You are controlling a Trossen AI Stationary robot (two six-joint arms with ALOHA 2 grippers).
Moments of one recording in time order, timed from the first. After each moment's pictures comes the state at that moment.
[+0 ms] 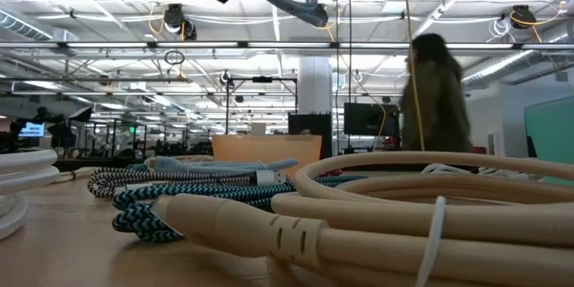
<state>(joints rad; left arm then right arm) 0.40 1.39 1.47 -0.51 0.41 -0.26 0.04 1.43 1.42 -0.56 0.75 0.90</state>
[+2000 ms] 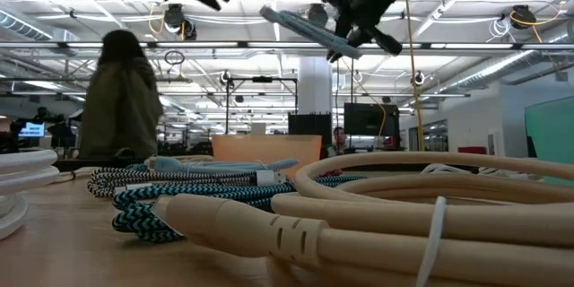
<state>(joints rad) 0.37 1.27 1.46 -0.85 -0.19 -0.39 -0.32 1.50 1.32 -0.62 0.12 0.99</state>
